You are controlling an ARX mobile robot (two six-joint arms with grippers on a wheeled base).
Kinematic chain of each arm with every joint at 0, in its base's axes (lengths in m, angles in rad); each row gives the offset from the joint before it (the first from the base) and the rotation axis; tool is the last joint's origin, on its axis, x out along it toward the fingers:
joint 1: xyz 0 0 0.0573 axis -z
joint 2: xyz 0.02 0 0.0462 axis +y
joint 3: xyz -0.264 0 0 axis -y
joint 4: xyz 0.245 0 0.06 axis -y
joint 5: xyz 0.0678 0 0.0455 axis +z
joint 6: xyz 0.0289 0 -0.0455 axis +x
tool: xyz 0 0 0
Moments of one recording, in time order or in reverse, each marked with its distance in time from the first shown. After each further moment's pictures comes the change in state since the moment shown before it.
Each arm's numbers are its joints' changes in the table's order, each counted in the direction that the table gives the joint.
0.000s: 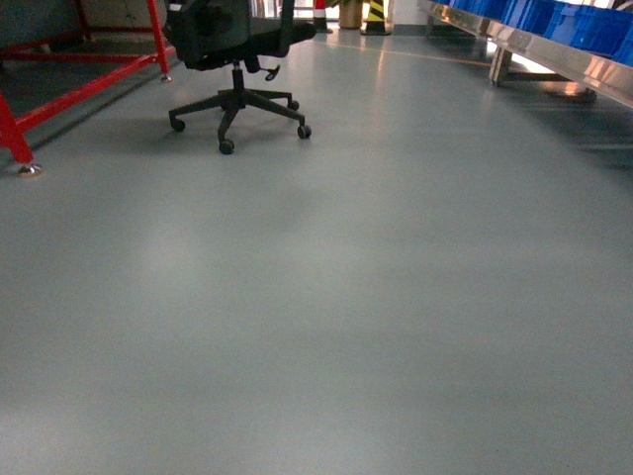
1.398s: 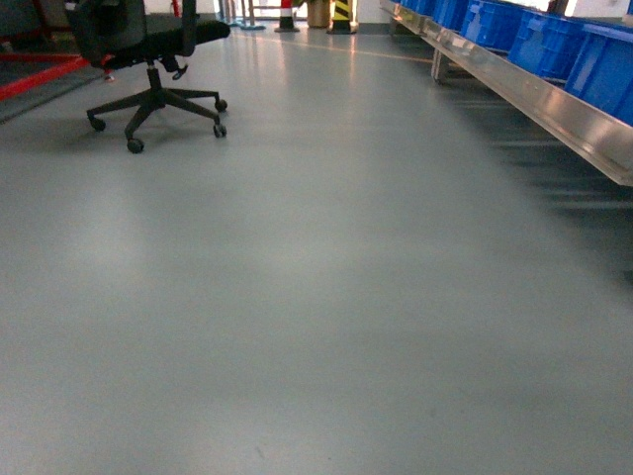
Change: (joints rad) left arm 0.001 0.000 0.000 0.005 0.001 0.000; right arm 0.000 0.000 0.000 0.001 -0.002 0.000
